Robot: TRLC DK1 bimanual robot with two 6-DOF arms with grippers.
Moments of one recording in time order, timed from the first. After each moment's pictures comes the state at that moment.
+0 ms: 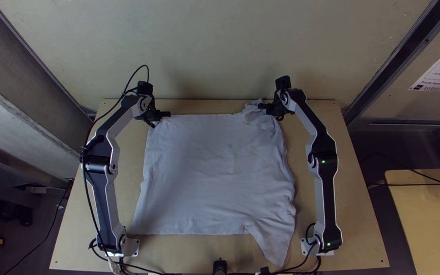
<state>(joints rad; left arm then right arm) -0.08 2.19 1.94 -0.72 -0.11 -0.13 0.21 2.48 2.28 -0.85 -0.04 0.30</state>
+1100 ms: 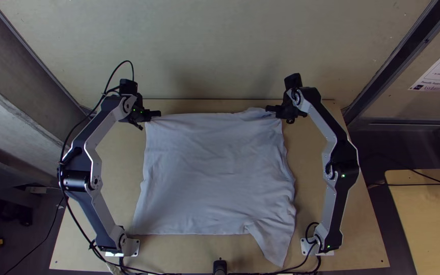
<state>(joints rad) -0.03 1.92 1.73 -0.75 -0.04 -0.13 0.21 2.15 1.98 -0.94 0.00 0.30</state>
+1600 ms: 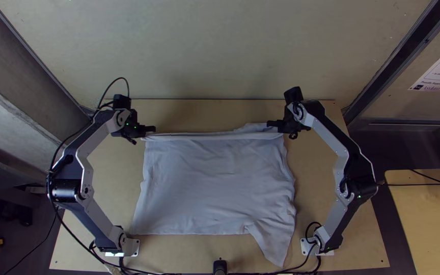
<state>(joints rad) 0.03 1.80 1.46 -0.71 0.02 -0.09 0.26 1.91 1.62 -0.89 0.04 0.30</state>
